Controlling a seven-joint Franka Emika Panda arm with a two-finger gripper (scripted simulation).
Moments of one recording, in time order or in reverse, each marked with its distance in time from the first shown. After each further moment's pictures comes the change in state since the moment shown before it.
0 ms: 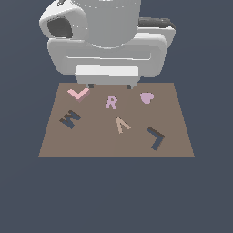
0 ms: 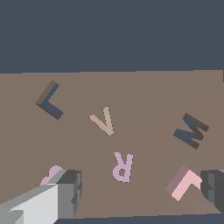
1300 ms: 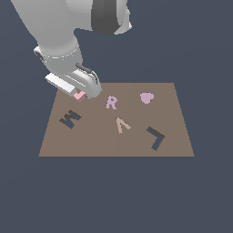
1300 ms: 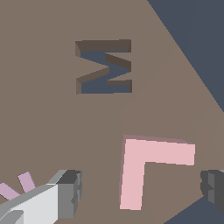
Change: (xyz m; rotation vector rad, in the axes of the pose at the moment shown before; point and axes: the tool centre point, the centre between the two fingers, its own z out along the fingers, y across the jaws) arm -0.086 0.122 0.116 -0.005 -0.046 0.573
